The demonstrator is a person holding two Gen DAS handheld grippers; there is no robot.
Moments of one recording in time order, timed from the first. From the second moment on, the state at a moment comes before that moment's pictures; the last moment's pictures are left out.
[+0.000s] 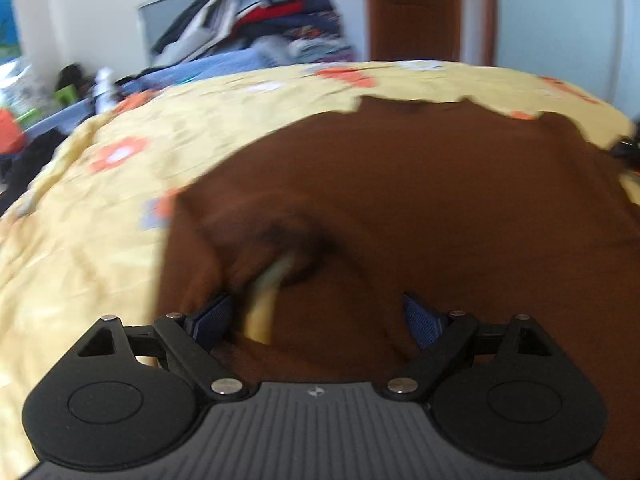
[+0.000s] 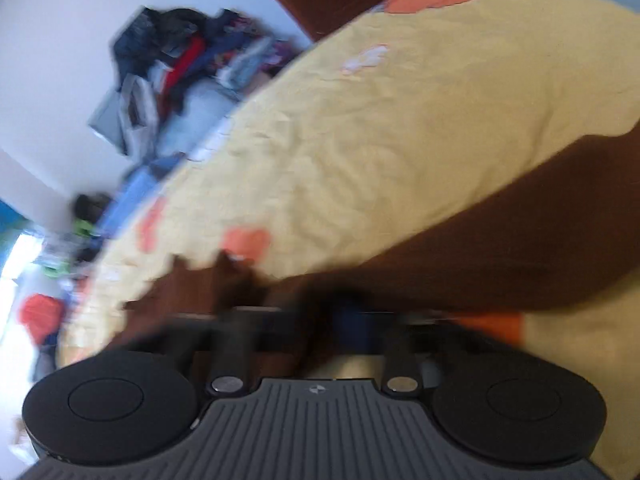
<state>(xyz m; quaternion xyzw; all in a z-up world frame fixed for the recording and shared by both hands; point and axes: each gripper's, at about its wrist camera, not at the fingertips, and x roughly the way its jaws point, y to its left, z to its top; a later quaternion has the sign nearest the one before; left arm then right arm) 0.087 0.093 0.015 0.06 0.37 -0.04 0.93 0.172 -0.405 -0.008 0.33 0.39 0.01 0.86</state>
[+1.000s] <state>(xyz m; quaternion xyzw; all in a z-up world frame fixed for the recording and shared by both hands) 0.004 0.142 0.026 -0.07 0.42 -0.01 0.90 -0.004 -0.345 -0.005 0.28 0.47 0.21 0.81</state>
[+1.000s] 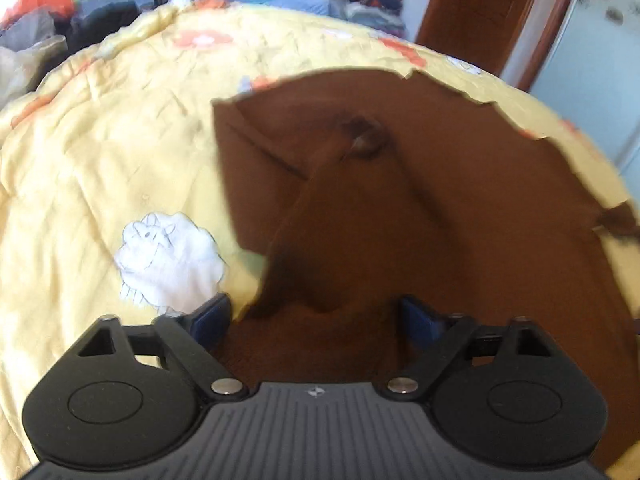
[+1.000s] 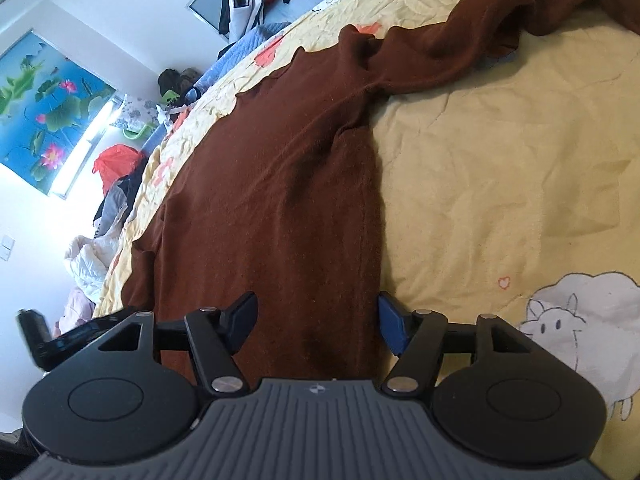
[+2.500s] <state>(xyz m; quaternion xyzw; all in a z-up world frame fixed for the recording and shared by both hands) -0.082 0.132 0.112 -0.09 0.37 -0.24 0.89 -0.035 -0.491 0.024 0.39 0.32 0.06 0.86</state>
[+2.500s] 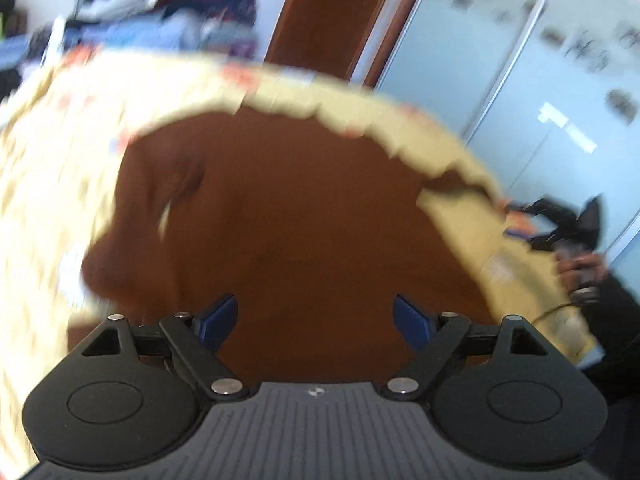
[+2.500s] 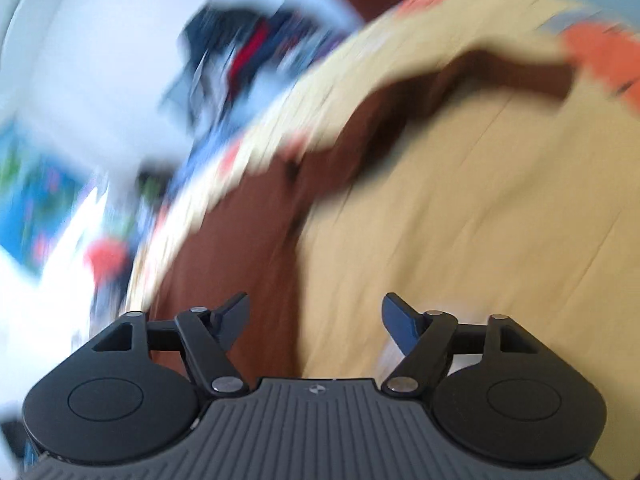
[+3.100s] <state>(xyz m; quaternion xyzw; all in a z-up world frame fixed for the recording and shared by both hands) -0.005 0.036 0.082 -0.12 0.38 -0.24 0.89 0.032 -0.605 0.006 0.41 0.32 -0.19 0.83</state>
